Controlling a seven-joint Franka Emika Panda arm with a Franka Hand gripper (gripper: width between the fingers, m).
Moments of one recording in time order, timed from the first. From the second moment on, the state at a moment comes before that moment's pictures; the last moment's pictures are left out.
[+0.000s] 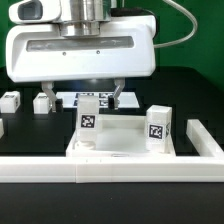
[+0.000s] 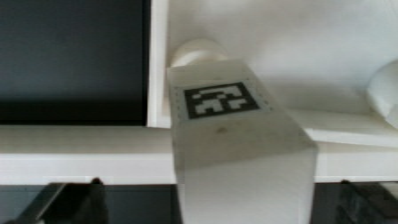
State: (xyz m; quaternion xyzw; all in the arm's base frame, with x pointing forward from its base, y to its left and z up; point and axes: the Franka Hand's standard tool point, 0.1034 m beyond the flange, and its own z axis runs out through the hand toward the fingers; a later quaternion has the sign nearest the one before) arm 0.617 -0.045 0.091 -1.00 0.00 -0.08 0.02
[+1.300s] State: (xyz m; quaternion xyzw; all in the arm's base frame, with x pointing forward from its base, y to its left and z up) arm 0.613 -0.035 0.082 -0.99 0.11 -0.09 0.03
